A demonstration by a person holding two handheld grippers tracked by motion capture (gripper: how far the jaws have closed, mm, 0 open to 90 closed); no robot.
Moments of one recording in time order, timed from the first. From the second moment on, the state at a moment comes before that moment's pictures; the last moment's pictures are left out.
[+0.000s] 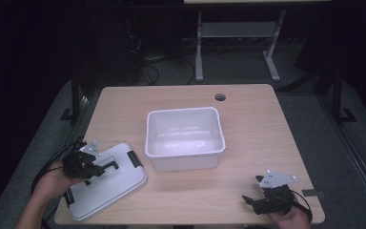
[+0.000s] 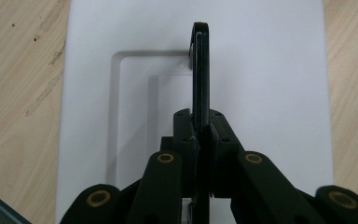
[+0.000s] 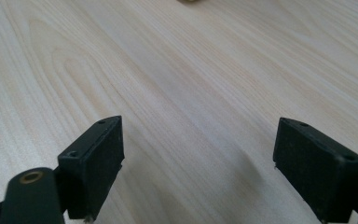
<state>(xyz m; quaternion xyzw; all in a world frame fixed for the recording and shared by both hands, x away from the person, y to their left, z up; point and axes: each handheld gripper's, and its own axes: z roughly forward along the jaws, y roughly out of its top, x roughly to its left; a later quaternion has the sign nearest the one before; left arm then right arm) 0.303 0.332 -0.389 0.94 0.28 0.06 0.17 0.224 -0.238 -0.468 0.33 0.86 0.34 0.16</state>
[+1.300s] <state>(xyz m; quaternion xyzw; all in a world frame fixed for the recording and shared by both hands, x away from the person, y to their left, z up) 0.286 0.341 -0.283 0.94 0.25 0.09 0.21 0.224 -0.236 -0.468 0.33 0.86 0.34 0.16</state>
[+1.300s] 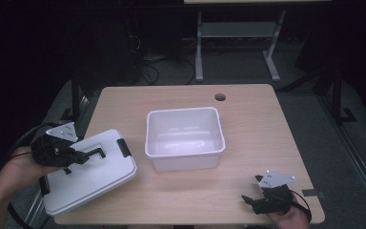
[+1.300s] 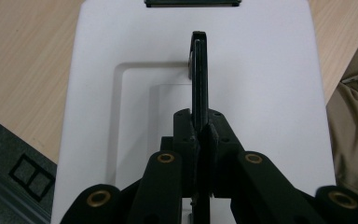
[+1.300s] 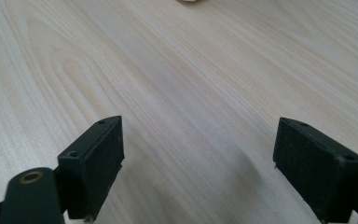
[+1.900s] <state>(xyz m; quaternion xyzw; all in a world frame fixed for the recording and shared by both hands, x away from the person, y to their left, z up) 0.295 0.317 -0.231 0.94 0.22 0.10 0.22 0.223 -0.239 -0.466 0.33 0.86 0.35 0.17</state>
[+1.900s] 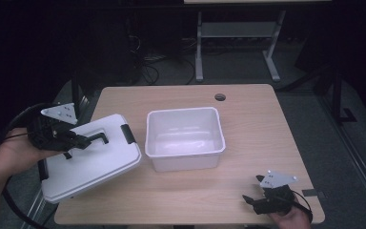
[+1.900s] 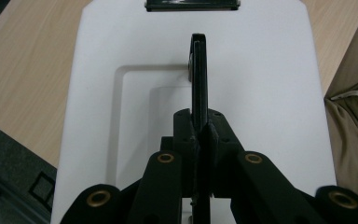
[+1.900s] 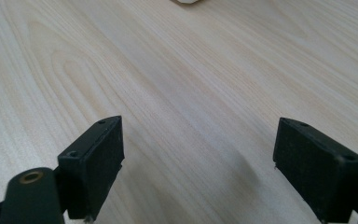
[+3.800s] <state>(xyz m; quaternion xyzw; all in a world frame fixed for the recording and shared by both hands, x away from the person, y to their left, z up) 0.373 0.183 -0.223 0.96 0.12 0.07 0.26 0.218 -0.250 -0.461 0.34 0.85 0.36 0.17</state>
